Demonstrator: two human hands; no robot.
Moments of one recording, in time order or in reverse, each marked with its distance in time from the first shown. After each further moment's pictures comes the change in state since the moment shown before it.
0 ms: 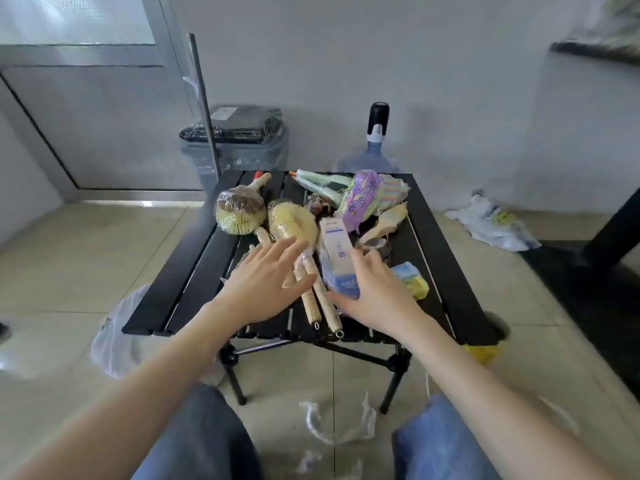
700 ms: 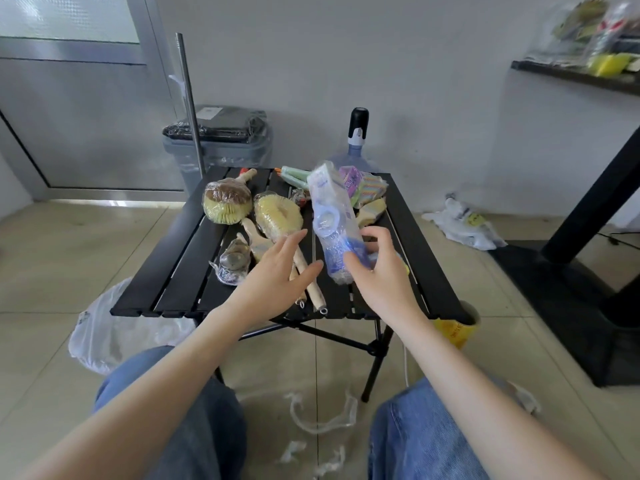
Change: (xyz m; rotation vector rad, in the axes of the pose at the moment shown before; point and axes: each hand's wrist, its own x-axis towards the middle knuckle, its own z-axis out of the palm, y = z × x) left_hand -0.028 0.038 0.011 -0.490 0.119 0.043; right_hand -0.045 -0.013 -0.014 0.652 0.412 0.100
